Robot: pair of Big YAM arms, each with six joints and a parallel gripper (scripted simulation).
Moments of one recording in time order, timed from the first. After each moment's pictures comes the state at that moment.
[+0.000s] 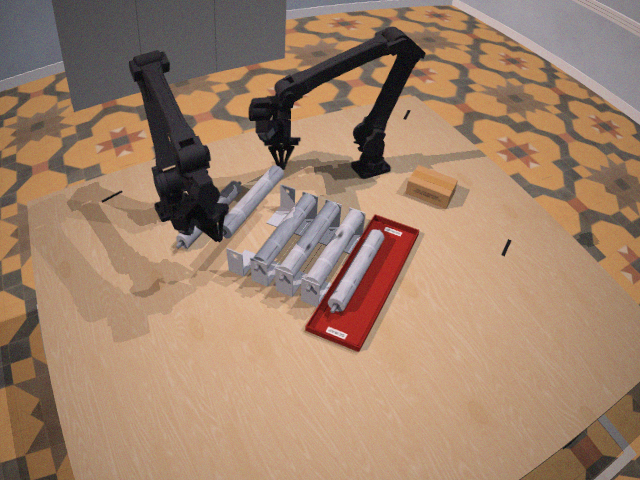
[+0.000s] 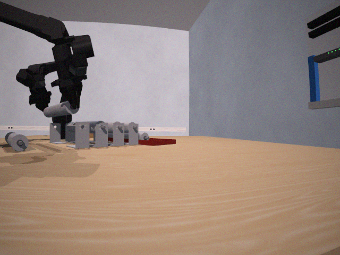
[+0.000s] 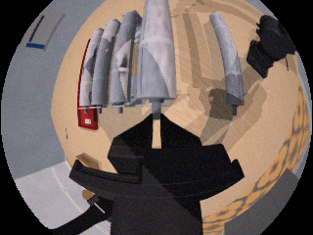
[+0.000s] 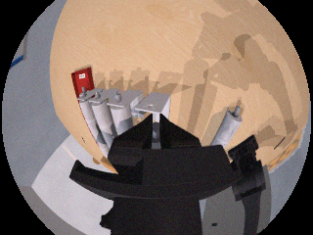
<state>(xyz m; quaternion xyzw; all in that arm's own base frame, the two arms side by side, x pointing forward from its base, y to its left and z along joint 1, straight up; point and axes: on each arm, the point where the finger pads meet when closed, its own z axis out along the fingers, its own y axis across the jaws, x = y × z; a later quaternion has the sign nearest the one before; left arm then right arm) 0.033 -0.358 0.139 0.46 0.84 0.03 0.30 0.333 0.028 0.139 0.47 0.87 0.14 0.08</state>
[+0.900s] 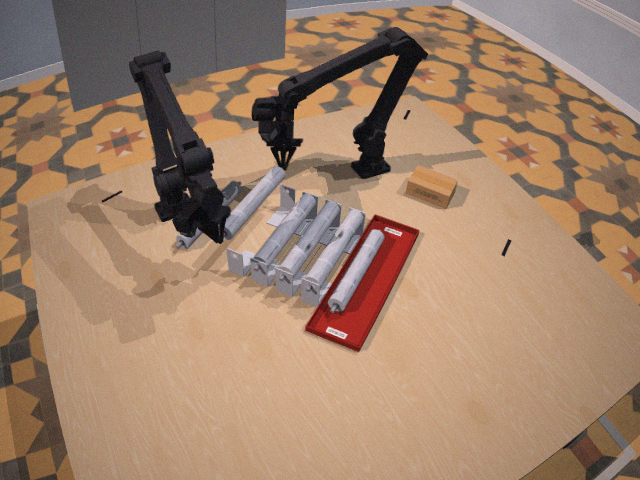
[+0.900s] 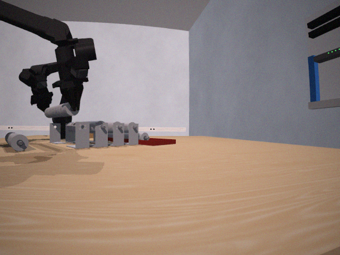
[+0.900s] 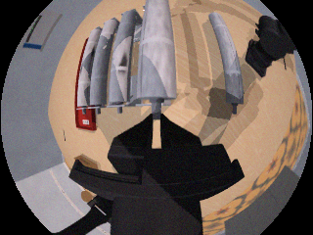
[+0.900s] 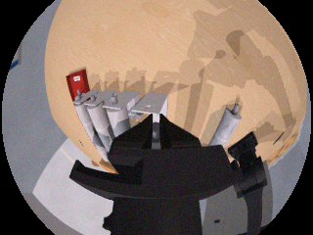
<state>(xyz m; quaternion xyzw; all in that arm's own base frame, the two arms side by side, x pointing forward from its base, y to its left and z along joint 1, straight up) 0.036 -0.354 0.138 0.46 0.84 0.01 0.29 0.333 0.030 0.133 0.47 0.87 0.12 0.06</state>
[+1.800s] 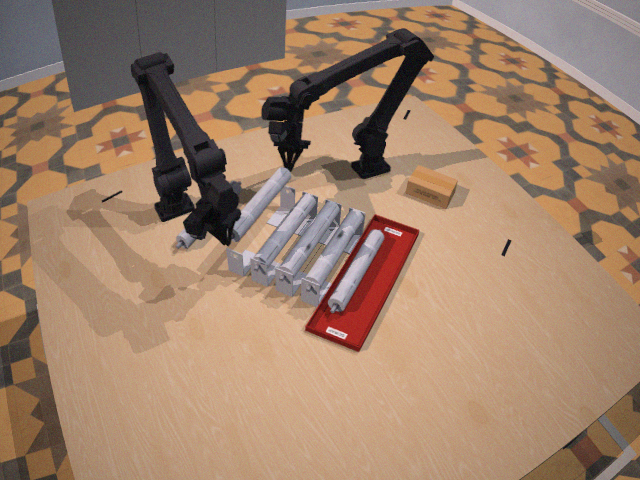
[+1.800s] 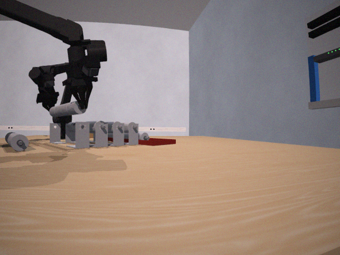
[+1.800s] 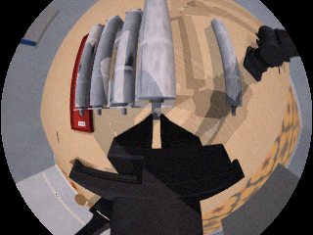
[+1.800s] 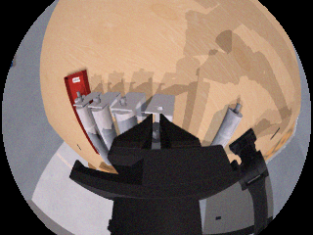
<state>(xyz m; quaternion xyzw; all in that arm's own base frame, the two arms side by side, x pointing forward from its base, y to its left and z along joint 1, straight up) 0.055 -0.344 0.143 0.45 0.85 -0.03 0.28 0.357 0.042 0.140 0.47 0.87 0.09 0.05</state>
